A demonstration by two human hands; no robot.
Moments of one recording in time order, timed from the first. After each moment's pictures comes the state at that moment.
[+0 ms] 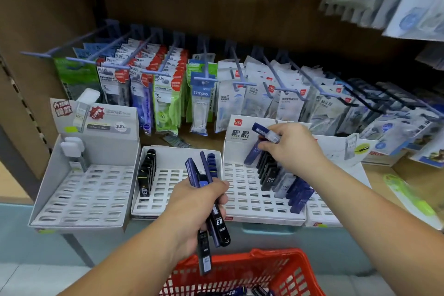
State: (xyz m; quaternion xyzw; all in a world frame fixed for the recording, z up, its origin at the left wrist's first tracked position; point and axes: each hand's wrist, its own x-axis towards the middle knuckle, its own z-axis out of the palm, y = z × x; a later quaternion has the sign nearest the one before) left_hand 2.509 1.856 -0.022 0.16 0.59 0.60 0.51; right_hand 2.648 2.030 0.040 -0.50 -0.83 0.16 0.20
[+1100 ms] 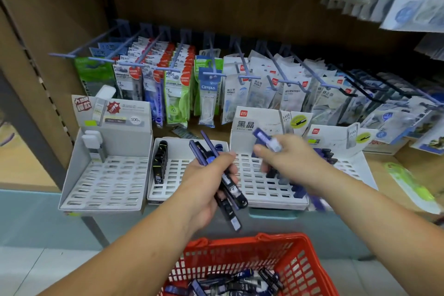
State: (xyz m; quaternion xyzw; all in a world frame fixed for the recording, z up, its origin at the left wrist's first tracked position) left_hand 2.513 1.856 0.002 0.13 0.50 0.67 0.53; right_hand 2.657 1.966 0.047 -0.48 -0.78 0.36 0.18
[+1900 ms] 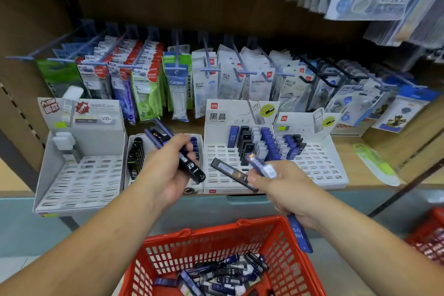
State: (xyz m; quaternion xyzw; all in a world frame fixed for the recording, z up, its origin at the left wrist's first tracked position) left_hand 2.500 1.865 0.010 0.06 0.44 0.72 0.53; right_hand 2.720 1.908 0.025 -0.51 -0.64 0.53 0.19
